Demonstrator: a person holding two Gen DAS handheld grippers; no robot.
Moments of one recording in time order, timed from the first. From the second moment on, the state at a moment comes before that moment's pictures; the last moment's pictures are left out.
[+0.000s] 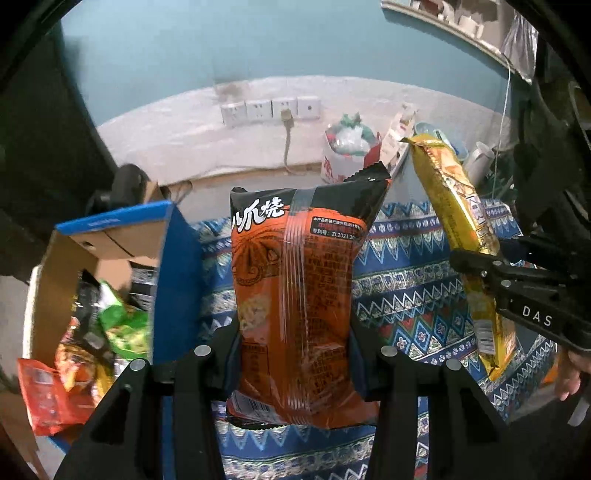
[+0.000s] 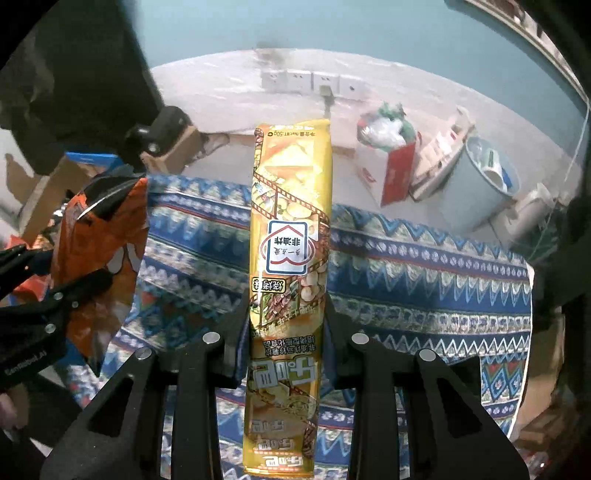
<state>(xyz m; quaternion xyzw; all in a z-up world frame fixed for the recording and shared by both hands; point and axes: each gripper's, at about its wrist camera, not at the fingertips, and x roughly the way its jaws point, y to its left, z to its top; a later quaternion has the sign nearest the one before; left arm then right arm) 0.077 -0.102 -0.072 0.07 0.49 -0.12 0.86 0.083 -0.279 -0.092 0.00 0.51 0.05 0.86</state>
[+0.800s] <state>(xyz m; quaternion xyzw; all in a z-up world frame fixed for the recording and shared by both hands) 0.038 0.012 -0.036 0.04 0.45 -0.05 0.89 0.085 -0.168 -0.047 -0.03 0.47 0.14 0.87</state>
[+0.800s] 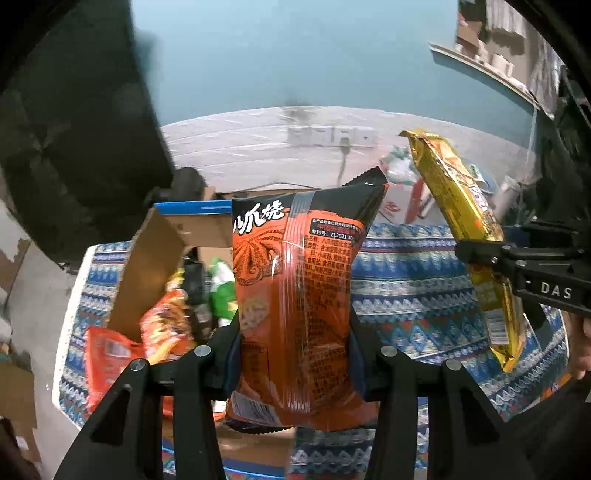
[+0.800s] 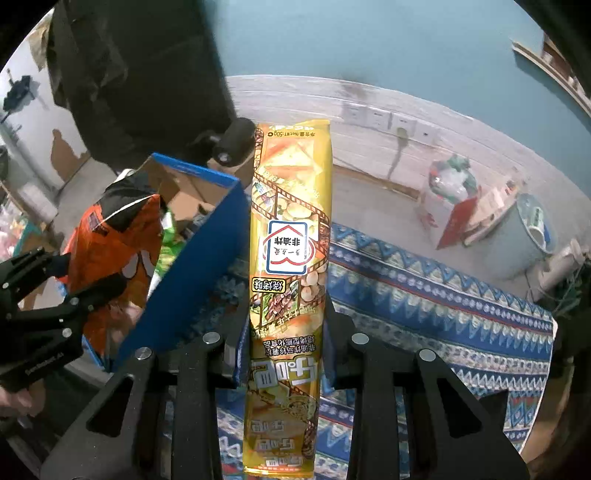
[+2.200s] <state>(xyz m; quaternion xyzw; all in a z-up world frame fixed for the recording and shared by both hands) 0.036 0.150 -0.053 -0.05 0.47 0.09 0.88 0.152 0.007 -0.091 0.01 0.53 0.25 0.81</state>
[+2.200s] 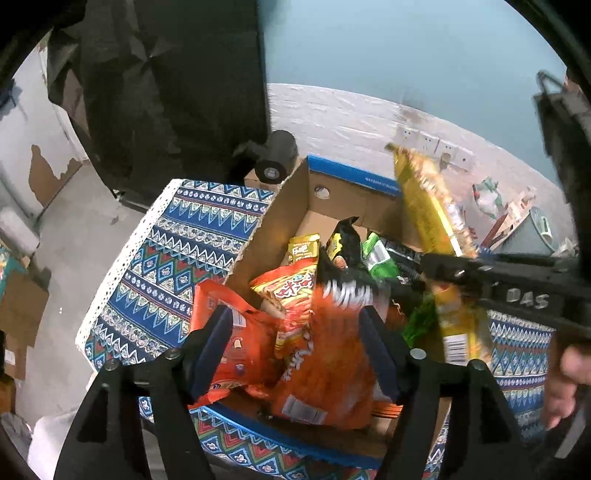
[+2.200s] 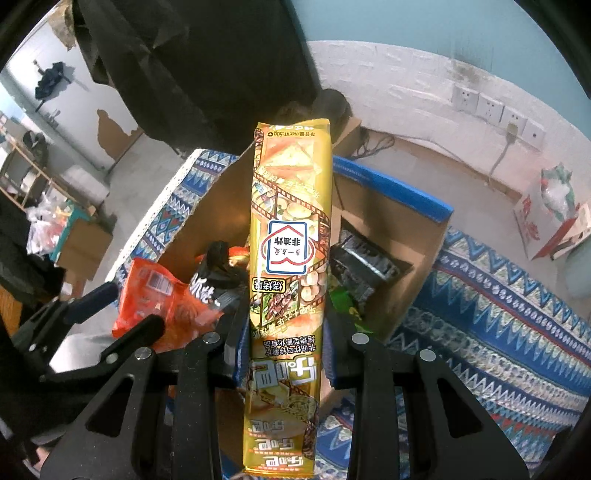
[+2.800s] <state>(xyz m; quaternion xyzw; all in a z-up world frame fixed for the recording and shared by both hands) 0.028 0.139 -0.038 -0.03 0.47 0.08 0.88 0.151 -0.007 -0.073 0.04 0.51 0.24 0.82</state>
